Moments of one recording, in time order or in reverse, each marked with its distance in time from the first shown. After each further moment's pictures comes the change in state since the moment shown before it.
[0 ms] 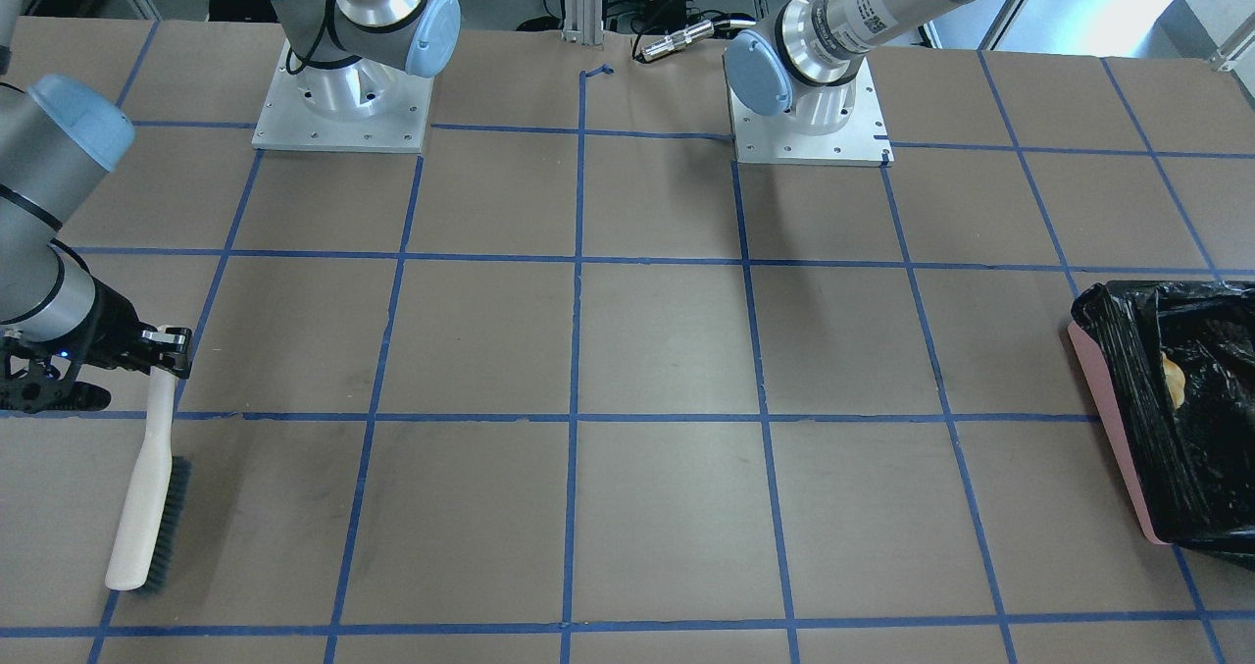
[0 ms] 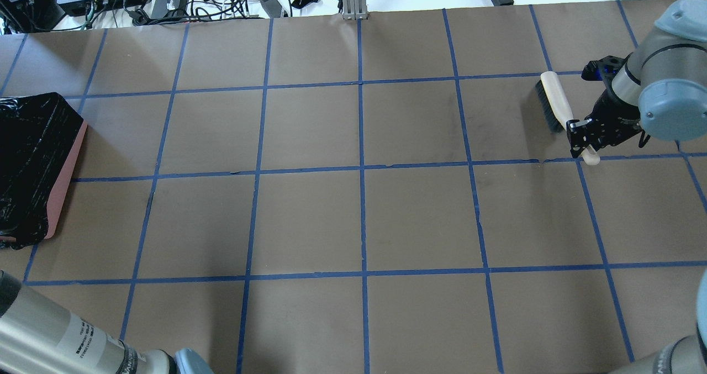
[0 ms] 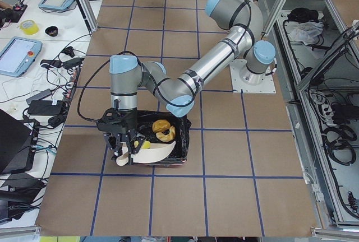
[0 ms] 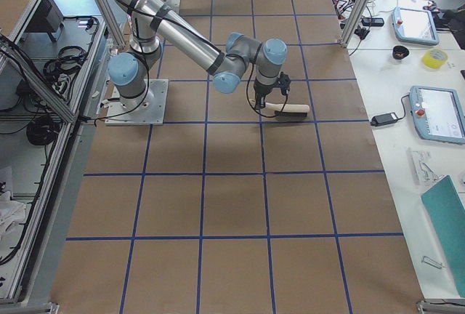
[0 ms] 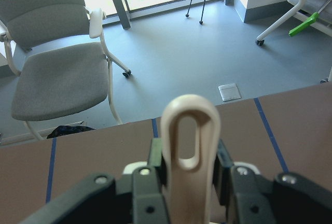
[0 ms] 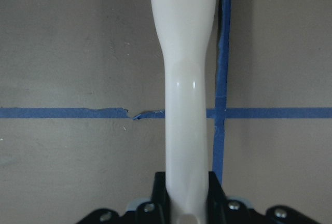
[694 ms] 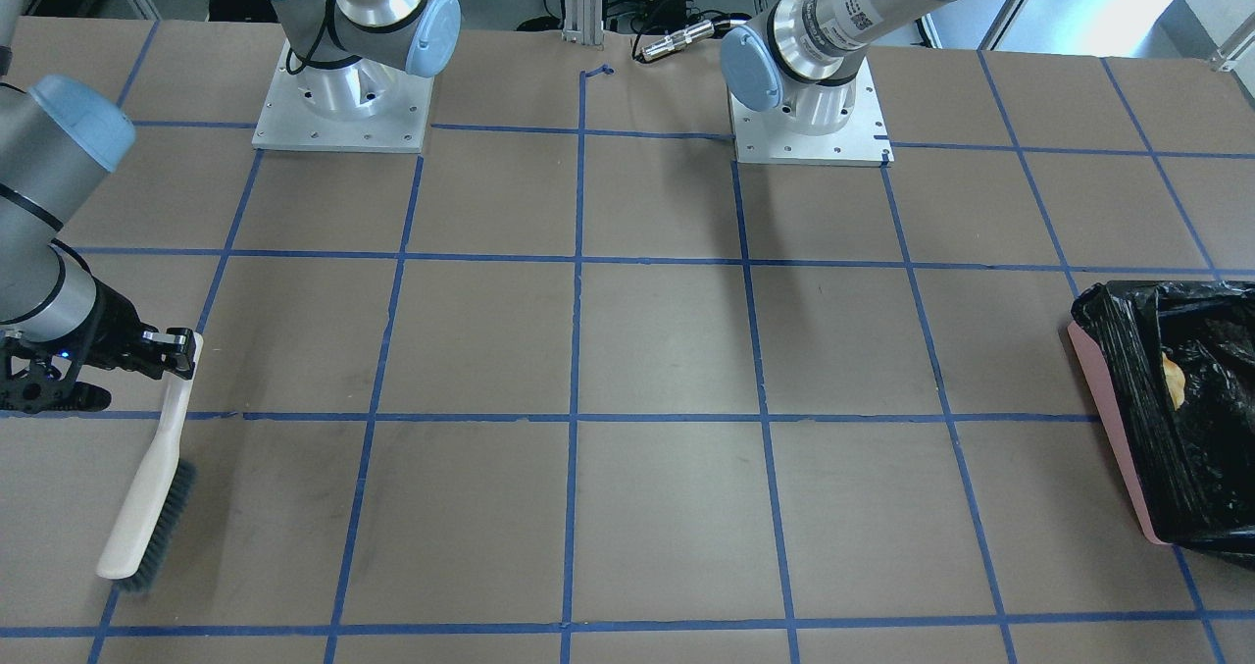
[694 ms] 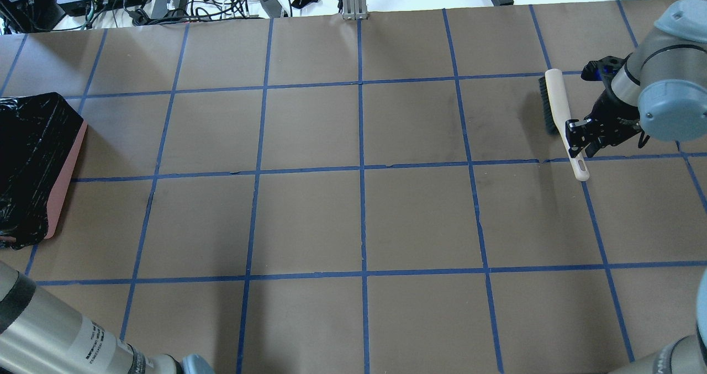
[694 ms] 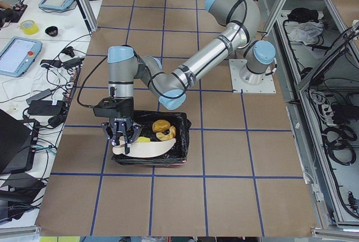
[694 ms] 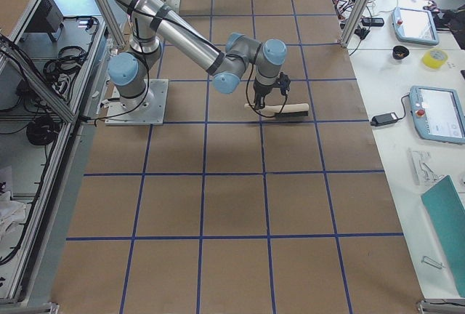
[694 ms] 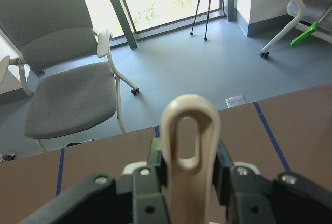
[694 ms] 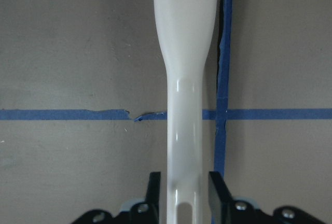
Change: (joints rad) left arm -0.077 0.006 -0.075 0.084 0.118 0.086; right arm 0.000 0.001 0.001 -0.015 0.004 0.001
